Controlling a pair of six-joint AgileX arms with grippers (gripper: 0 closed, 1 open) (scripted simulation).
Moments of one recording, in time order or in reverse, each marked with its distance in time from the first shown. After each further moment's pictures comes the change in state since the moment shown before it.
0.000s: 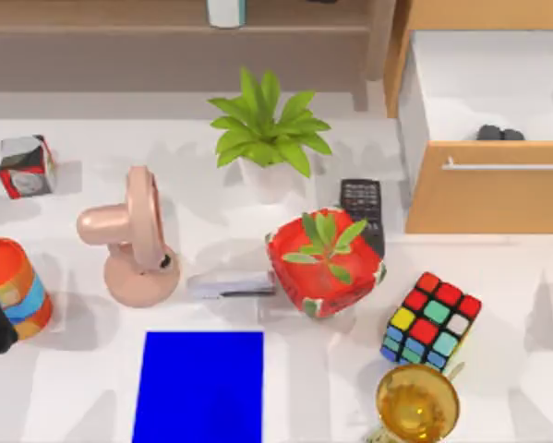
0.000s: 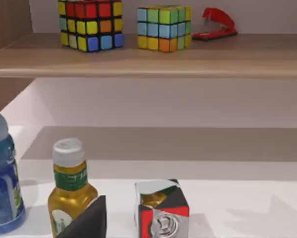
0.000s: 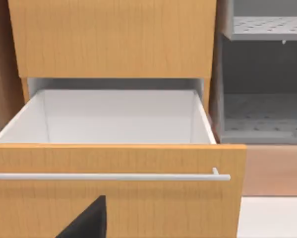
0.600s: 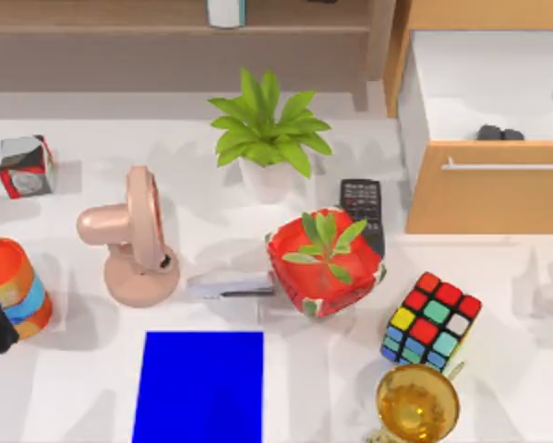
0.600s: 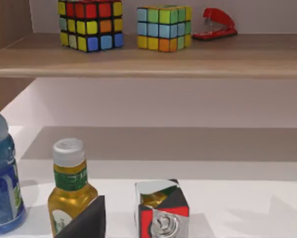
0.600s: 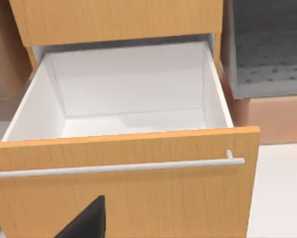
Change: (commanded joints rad) left arm 0.000 0.000 0.000 0.000 0.000 0.000; right arm 0.026 0.364 0.349 -0.230 0.010 0.090
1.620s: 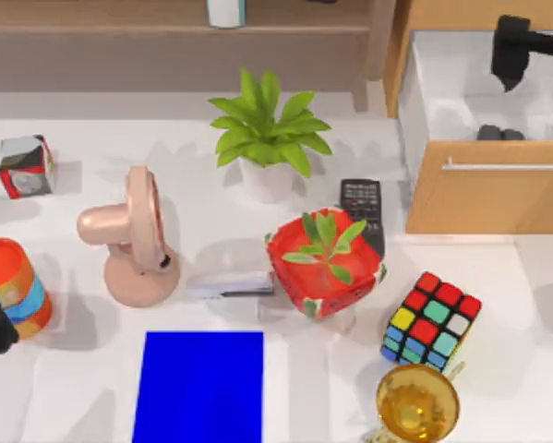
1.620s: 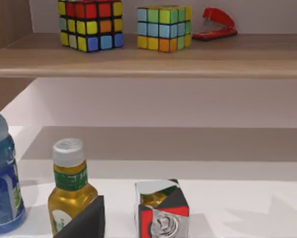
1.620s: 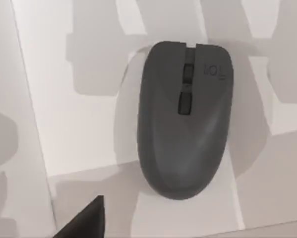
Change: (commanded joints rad) left arm 0.000 0.000 0.000 0.000 0.000 0.000; right arm 0.098 1.609 1.381 -0.717 0.030 0.260
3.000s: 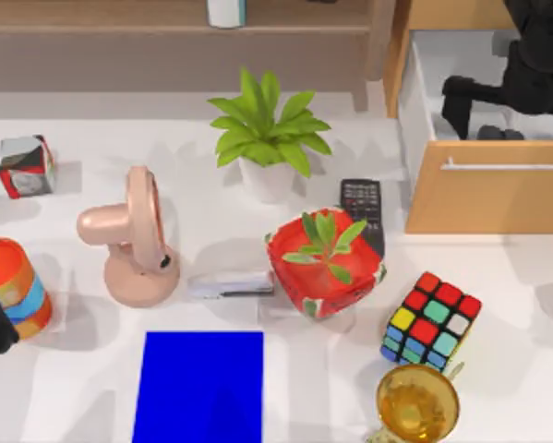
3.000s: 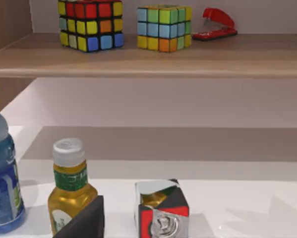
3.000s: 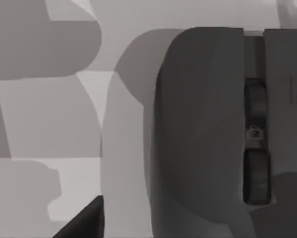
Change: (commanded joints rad) left arm 0.000 0.000 0.000 0.000 0.000 0.000; right arm 0.017 0.449 0.375 -0.212 0.006 0.091
